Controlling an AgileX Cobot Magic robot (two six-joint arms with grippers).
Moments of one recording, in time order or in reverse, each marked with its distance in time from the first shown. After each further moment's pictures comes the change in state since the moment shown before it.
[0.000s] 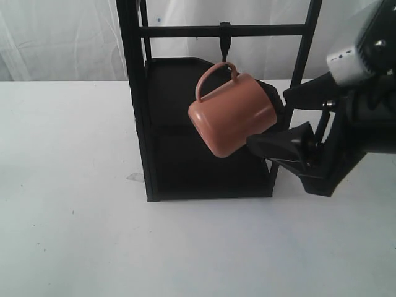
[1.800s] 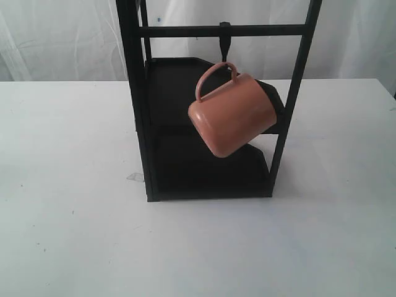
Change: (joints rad) left arm 0.000 0.000 0.000 0.000 0.000 0.000; right arm -0.284 -1.006 0.735 -0.856 -0.341 1.542
